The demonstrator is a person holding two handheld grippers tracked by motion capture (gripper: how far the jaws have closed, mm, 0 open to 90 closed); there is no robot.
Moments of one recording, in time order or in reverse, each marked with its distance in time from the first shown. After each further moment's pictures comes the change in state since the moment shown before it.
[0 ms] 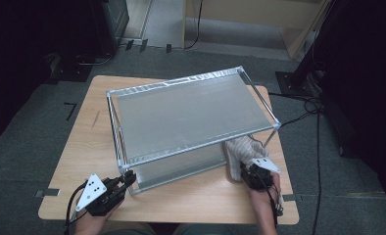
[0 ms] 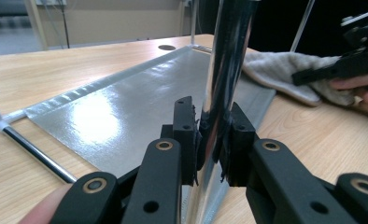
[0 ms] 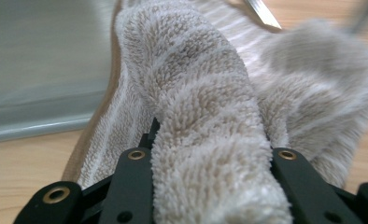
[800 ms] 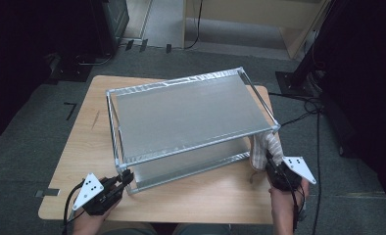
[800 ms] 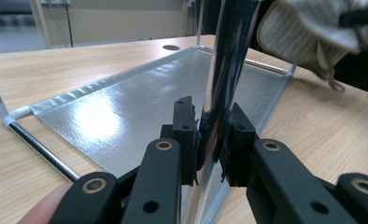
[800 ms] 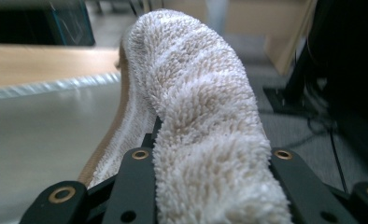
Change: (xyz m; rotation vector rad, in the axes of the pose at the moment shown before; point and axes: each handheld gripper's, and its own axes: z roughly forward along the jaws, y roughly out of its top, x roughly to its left) left arm 0.006 0.000 -0.003 -0.003 0.010 -0.014; right arm -0.029 0.037 -0.068 -0.267 -0.118 0.049
